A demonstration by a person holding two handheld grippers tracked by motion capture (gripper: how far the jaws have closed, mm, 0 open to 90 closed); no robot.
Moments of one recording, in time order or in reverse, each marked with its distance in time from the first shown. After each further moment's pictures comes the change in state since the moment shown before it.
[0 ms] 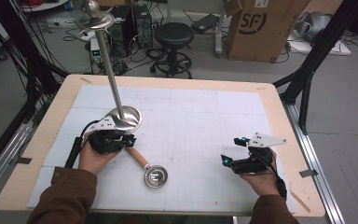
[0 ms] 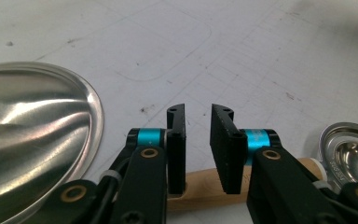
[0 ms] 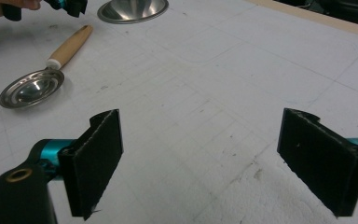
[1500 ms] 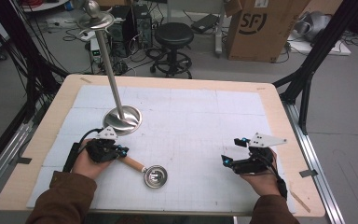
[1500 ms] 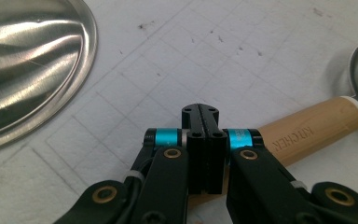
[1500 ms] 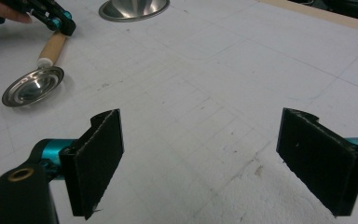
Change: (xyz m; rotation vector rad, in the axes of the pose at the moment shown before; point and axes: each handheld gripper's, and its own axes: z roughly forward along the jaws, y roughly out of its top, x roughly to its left) left arm -0.012 -0.021 -0.012 0.204 0.062 0.008; right arm -0.002 -0.002 -0.001 0.002 0.007 0.007
